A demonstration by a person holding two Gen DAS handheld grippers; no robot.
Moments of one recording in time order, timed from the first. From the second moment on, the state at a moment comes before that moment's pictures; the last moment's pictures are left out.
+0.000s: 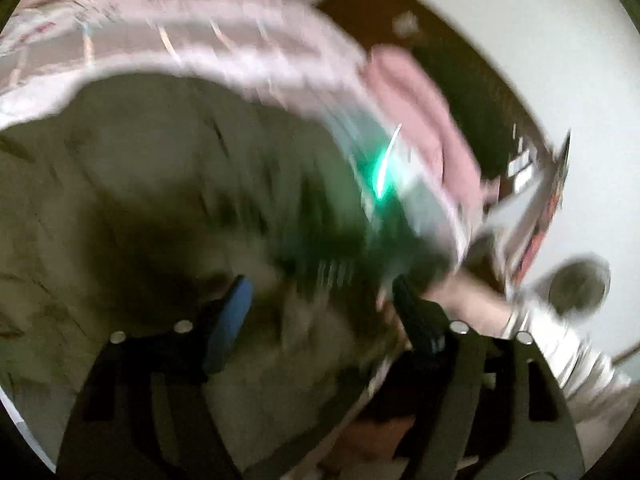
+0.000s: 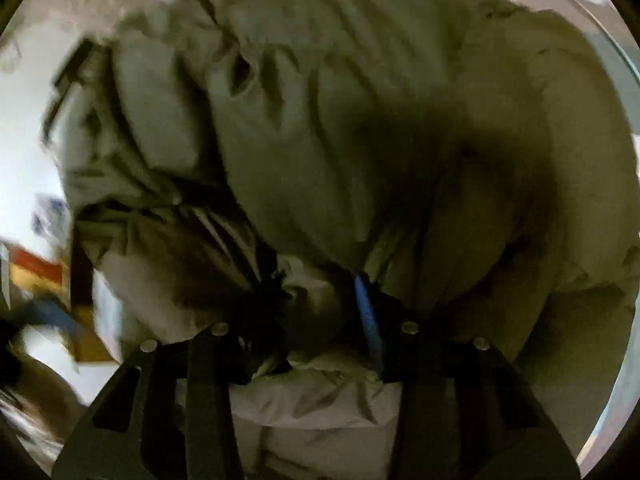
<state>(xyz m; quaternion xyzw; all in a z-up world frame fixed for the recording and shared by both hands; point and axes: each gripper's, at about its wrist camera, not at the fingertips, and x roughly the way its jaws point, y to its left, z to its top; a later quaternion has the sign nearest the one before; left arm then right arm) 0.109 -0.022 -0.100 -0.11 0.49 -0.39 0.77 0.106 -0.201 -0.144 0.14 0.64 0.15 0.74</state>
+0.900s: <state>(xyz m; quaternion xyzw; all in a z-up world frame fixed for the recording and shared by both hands) 0.164 -0.005 -0.193 0.04 0.57 -0.07 0.82 0.198 -0.208 -0.127 0.14 0.53 0.09 0.83</state>
